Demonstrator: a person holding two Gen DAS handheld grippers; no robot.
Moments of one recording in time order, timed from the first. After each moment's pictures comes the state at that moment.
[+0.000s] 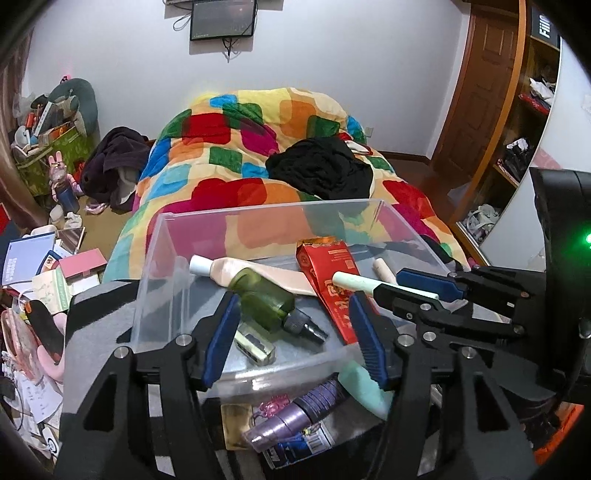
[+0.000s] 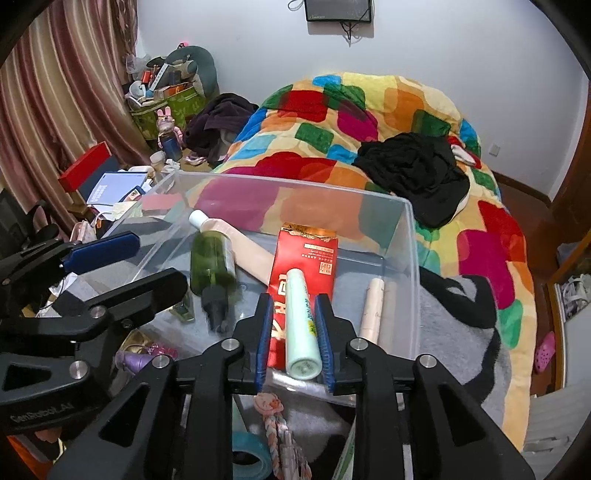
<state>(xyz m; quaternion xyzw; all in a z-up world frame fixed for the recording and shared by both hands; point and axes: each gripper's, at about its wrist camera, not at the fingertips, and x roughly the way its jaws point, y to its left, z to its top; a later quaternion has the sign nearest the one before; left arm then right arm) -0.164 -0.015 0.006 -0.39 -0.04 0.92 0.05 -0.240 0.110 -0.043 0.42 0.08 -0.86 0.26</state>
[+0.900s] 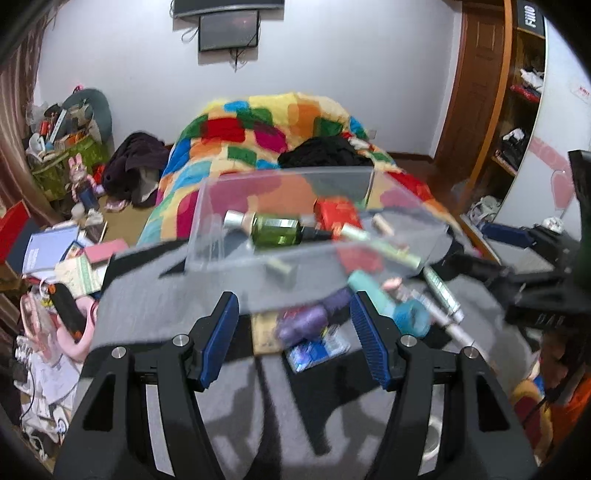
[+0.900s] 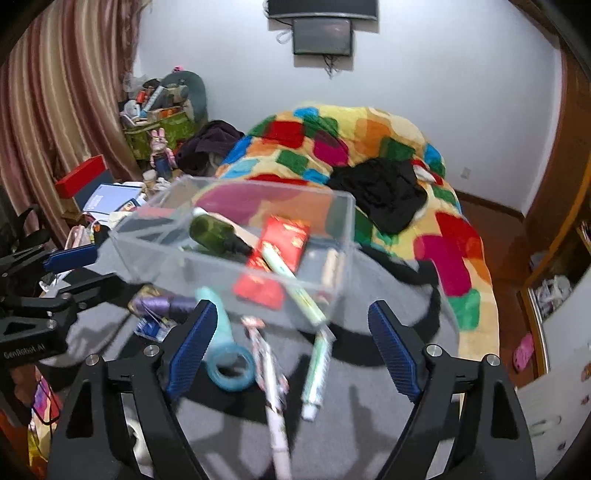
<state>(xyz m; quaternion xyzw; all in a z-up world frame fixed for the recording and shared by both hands) -0.076 -0.028 -0.004 -0.39 -0.01 0.92 0.03 -0.162 0.166 -0.023 0.37 0.08 -0.90 0.22</state>
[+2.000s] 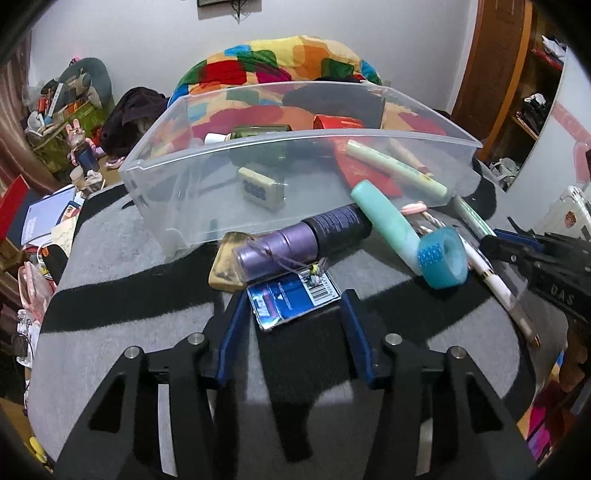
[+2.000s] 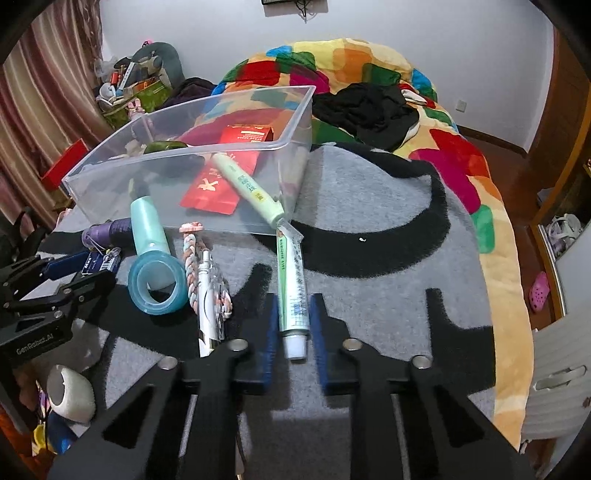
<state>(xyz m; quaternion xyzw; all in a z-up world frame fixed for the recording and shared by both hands) -0.086 0.001 -0.065 -0.46 0.00 0.89 0.00 -0.175 0.202 -0.097 0.46 0.05 -0.86 0.21</state>
